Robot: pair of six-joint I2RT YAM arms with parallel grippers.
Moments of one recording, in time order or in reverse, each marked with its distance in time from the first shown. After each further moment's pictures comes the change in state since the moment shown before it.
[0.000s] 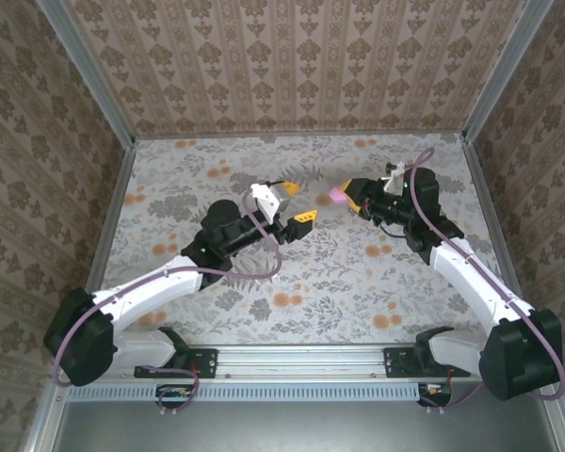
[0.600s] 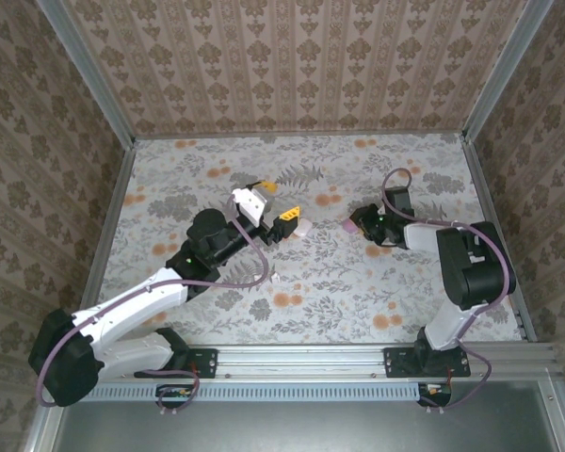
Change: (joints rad) left arm 0.006 -0.118 -0.047 -0.084 -0.165 0.019; right arm -0.070 0.537 -0.017 0.137 0.138 -0.146
